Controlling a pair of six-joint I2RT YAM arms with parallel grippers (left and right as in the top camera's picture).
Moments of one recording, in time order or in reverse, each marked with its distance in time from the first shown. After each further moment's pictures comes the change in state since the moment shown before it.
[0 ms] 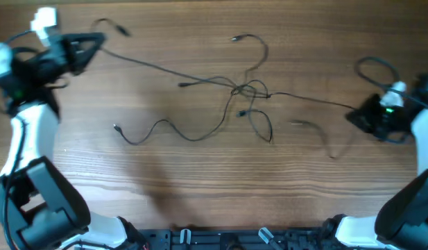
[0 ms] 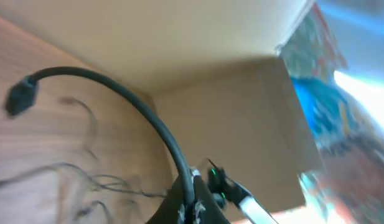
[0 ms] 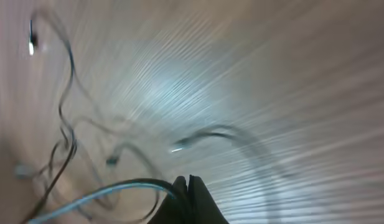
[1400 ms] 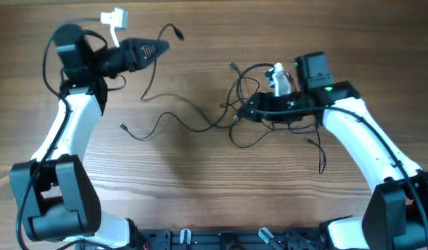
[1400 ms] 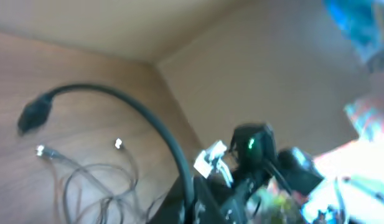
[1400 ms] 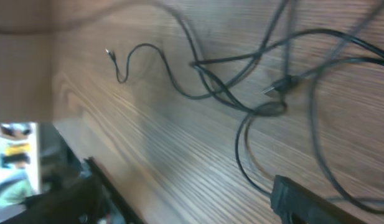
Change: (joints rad) left arm -0.359 0.000 -0.002 -0.237 -0.141 0.537; right arm 0.811 0.000 0.000 0.237 -0.136 -0.052
